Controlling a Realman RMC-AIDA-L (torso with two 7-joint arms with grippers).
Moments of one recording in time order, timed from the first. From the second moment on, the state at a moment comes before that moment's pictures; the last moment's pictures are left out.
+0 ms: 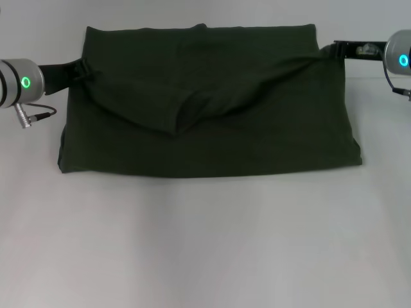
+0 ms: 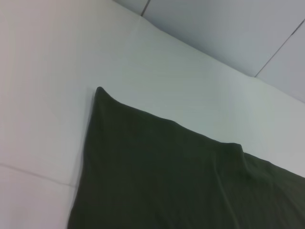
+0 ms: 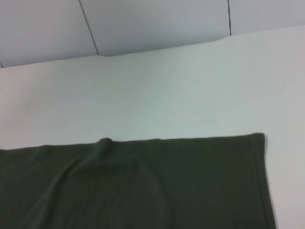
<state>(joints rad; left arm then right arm) -0.83 -2.06 0.64 0.63 2.40 0.70 -2.53 0.91 2.03 -0.81 -0.58 -2.39 -0.58 2.38</state>
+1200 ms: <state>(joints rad) -0.87 -2.07 0.70 0.59 2.40 0.60 -2.50 0.90 2.03 -0.86 -0.55 -2.39 -0.52 2.38</state>
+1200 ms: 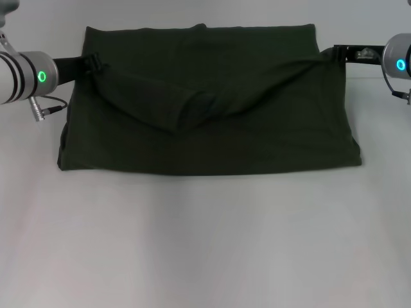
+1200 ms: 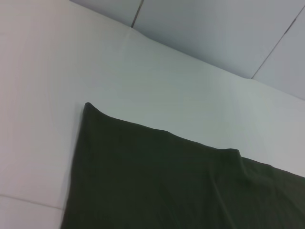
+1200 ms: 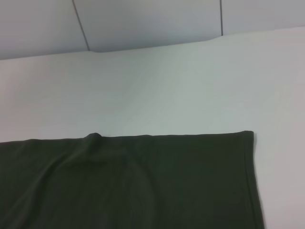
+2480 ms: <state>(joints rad) -0.58 -2.06 0.63 0.77 2.15 1.02 -2.38 0.54 2.00 -0.74 -0.65 -2.02 -1.20 2.29</state>
